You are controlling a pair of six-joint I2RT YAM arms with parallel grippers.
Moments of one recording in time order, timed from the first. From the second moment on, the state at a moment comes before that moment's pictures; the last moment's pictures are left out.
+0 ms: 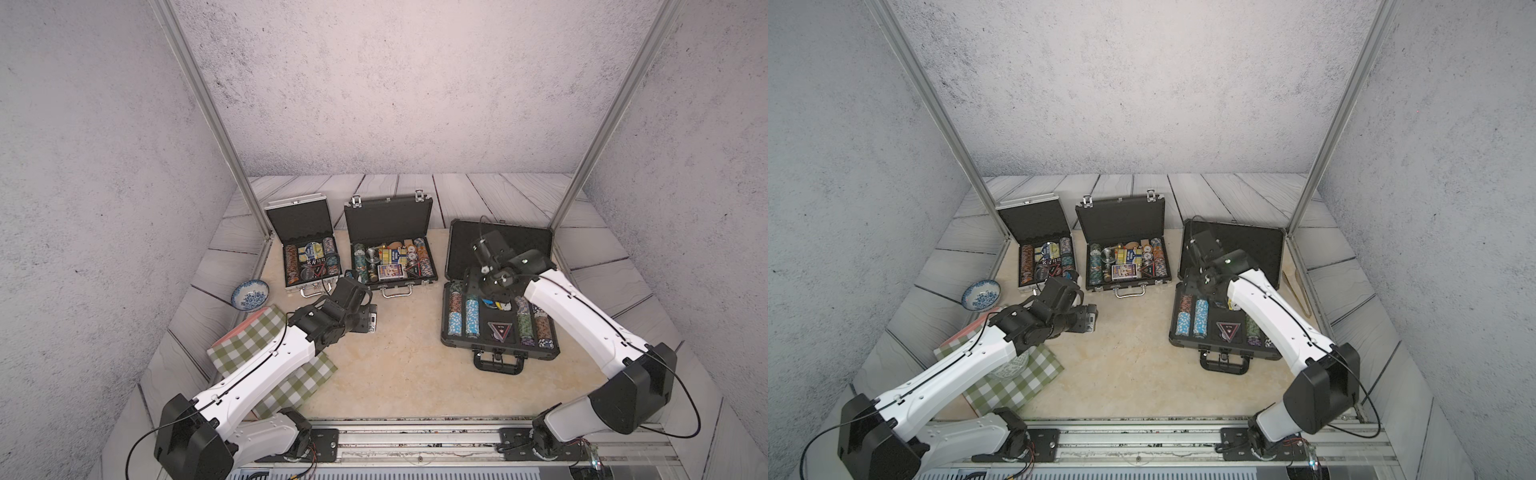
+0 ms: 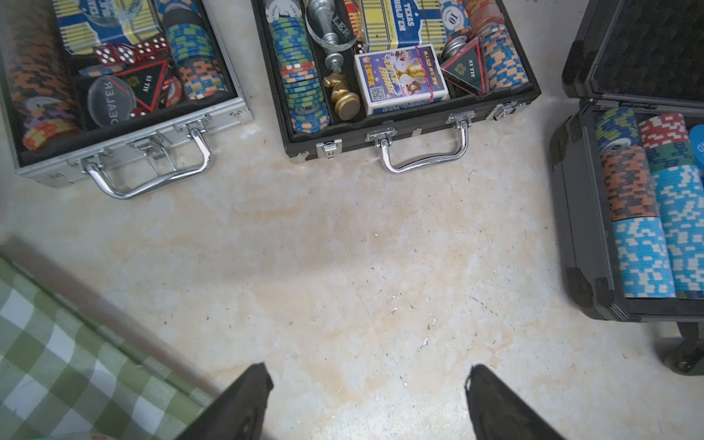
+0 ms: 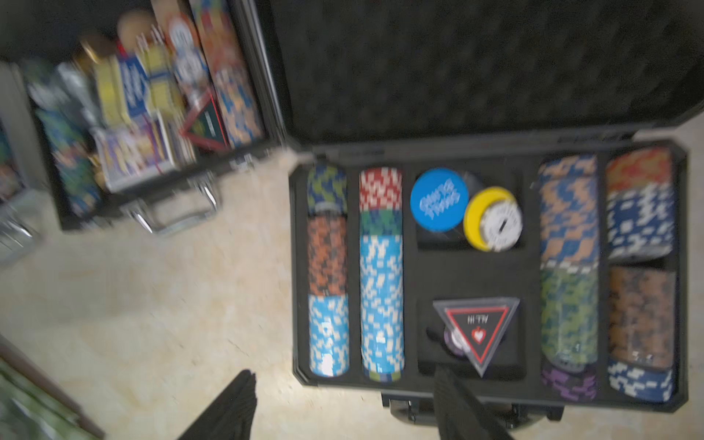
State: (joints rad) left arm -0.63 1.16 0.94 -0.69 -0.19 -0.43; right arm 0.45 1.52 1.55 -1.07 0.15 0.63
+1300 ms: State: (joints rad) left arm -0.63 1.24 0.94 -0.69 -0.12 -0.41; right arm -0.07 2.02 1.91 -0.61 -0.05 1.07
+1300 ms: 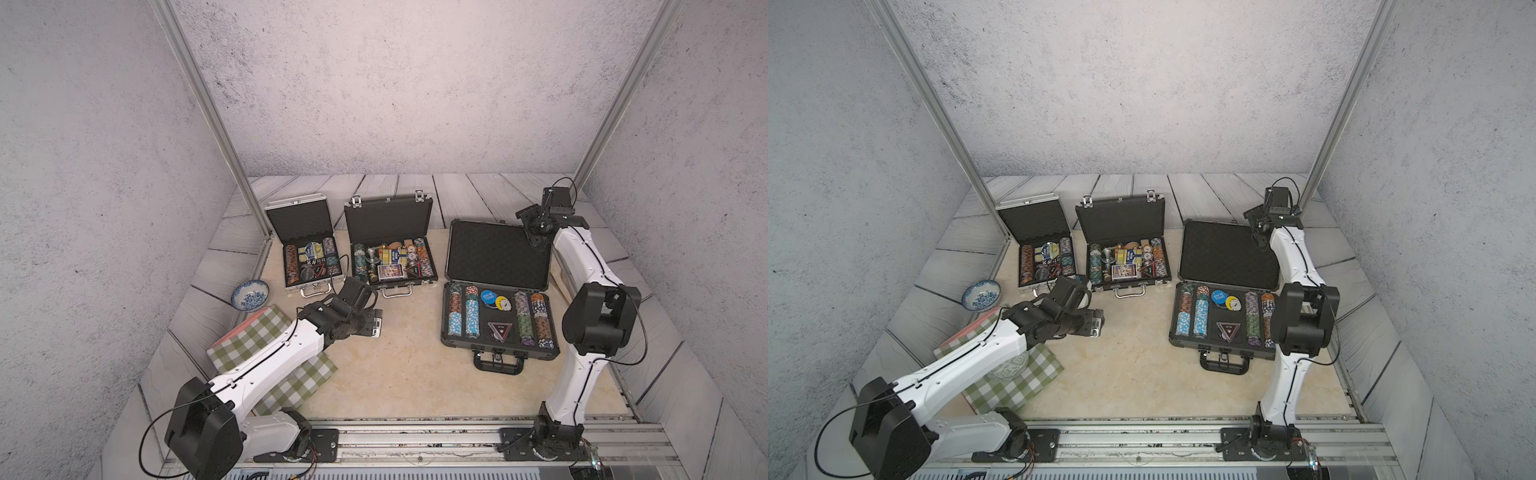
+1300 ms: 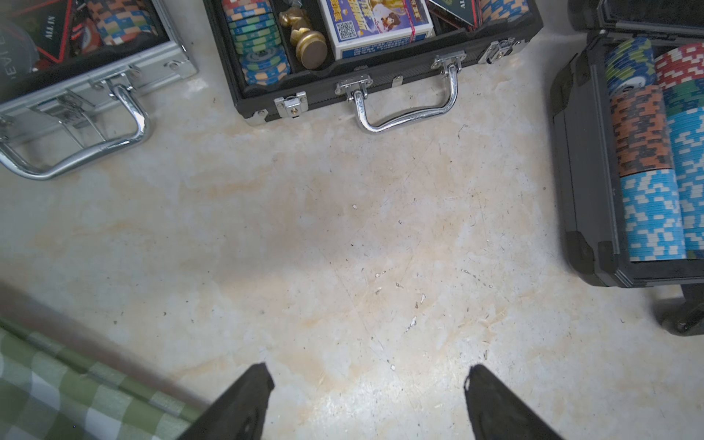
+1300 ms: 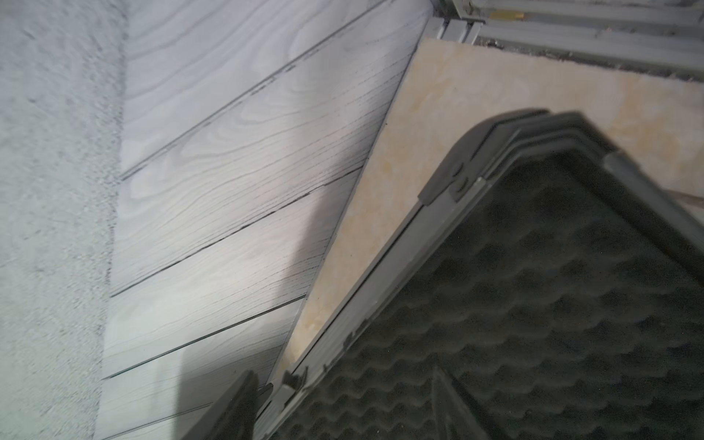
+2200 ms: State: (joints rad) left arm -0.63 1.25 0.96 -0.70 -0.15 -0.39; right arm -0.08 2.17 2.07 -0.62 -0.05 1.15
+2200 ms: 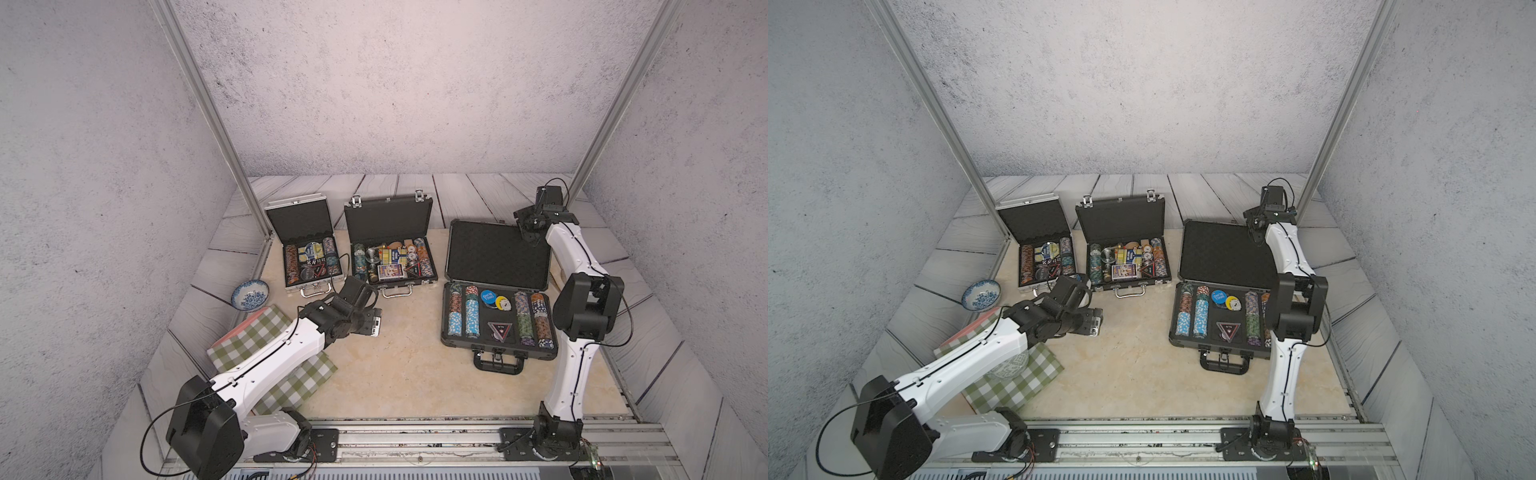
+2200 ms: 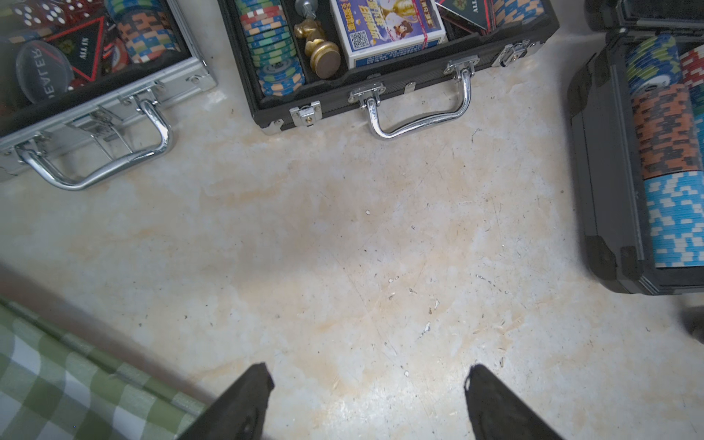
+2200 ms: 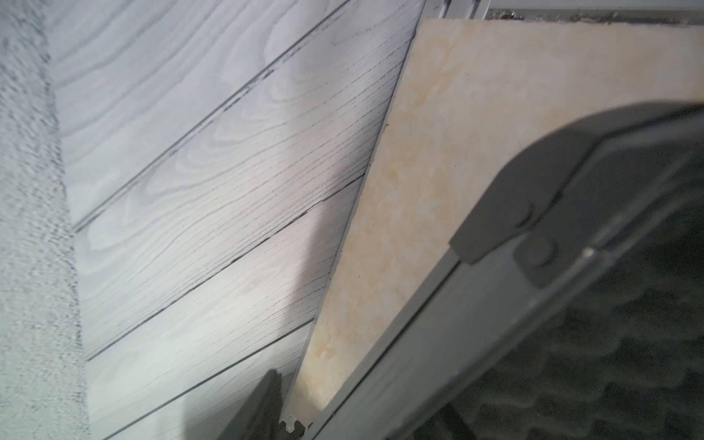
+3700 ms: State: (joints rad) left arm -0.68 1.55 1.09 -0.60 -0.06 -0.44; right arm -0.09 1.76 1.54 -0.35 -0.10 1.18
